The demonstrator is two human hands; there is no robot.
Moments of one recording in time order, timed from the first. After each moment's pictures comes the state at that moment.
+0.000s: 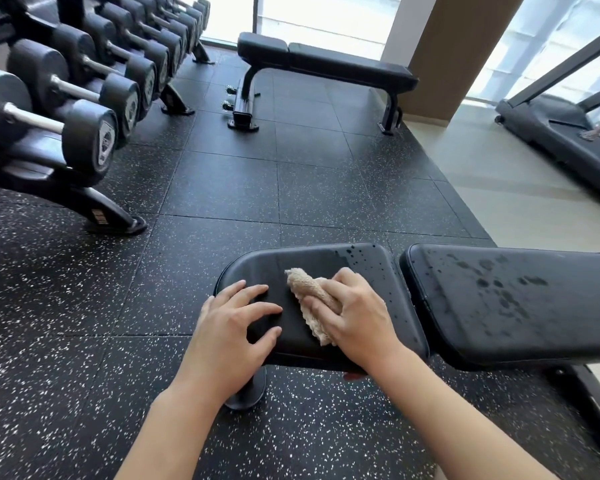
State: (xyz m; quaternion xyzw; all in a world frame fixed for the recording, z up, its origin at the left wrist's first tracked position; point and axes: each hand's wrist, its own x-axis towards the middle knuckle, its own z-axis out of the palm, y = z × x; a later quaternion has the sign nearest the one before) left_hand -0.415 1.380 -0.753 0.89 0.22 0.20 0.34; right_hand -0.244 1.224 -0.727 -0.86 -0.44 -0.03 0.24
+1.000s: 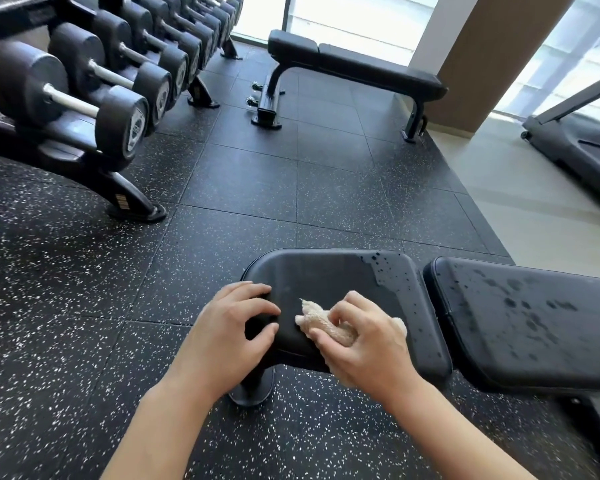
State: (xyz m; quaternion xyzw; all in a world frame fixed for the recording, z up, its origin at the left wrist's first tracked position) left_hand -0.438 1.404 -0.752 0.87 0.22 0.22 0.37; right_hand -0.282 1.222 -0.718 -0.87 -0.44 -0.01 0.21
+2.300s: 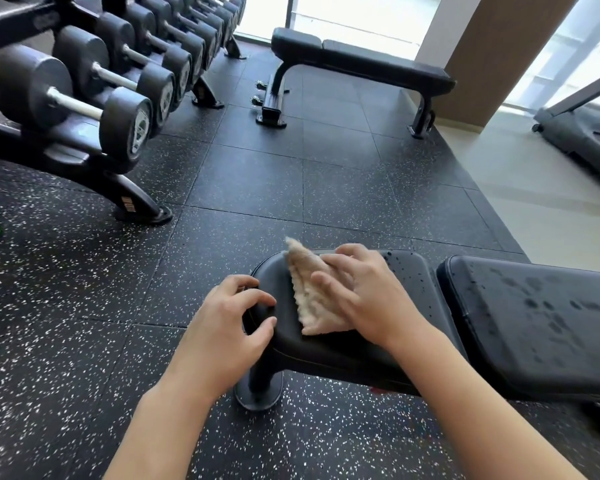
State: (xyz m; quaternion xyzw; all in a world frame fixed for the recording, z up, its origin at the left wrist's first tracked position) left_hand -0.439 1.415 -0.747 0.86 0.27 0.21 0.38; right_hand -0.240 1.279 -0.696 -0.84 -0.48 0.04 0.24
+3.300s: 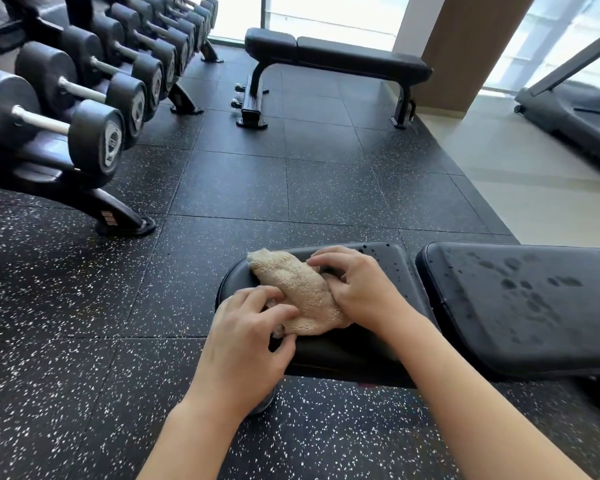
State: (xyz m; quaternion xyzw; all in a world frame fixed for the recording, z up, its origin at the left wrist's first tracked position) left_hand -0.404 1.367 -0.742 0.92 0.19 0.22 0.26; right_hand -0.209 1.264 -0.706 -0.82 -0.46 0.10 0.34
